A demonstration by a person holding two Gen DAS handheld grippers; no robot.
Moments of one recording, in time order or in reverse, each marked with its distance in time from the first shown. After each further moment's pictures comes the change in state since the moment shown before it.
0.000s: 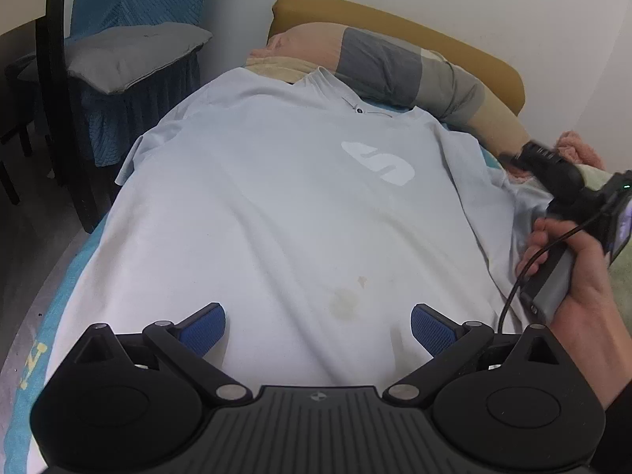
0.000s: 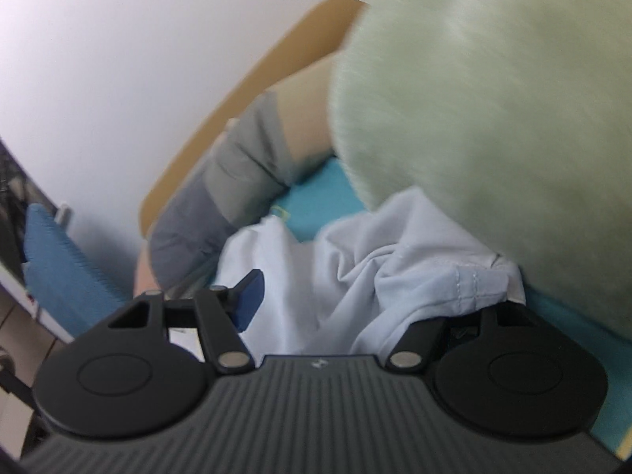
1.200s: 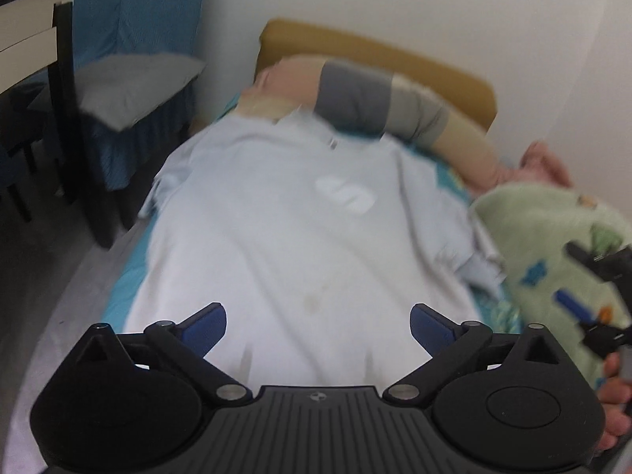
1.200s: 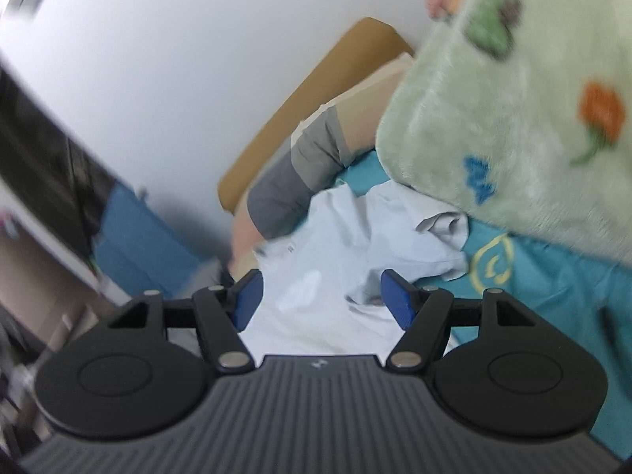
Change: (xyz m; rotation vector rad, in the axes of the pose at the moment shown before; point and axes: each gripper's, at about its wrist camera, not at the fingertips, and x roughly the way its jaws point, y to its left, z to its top) left arm -0.124 -0.037 0.018 0.011 -0.055 -0.048; right arm -0.247 0.028 0.000 0.102 0.118 0.058
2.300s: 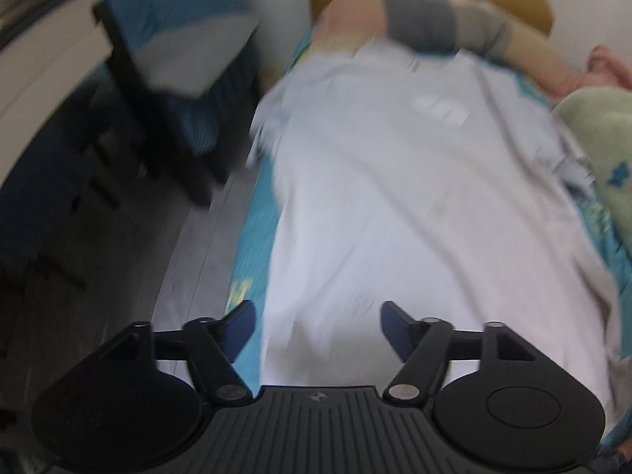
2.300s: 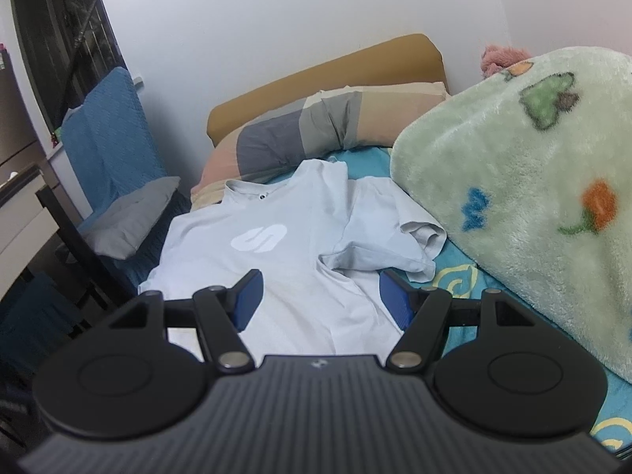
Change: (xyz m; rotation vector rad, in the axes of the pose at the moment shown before) left arm -0.084 0.024 0.000 0.189 0.220 0.279; right arm -0.027 0.065 -0.046 -0.538 0.053 -0.181
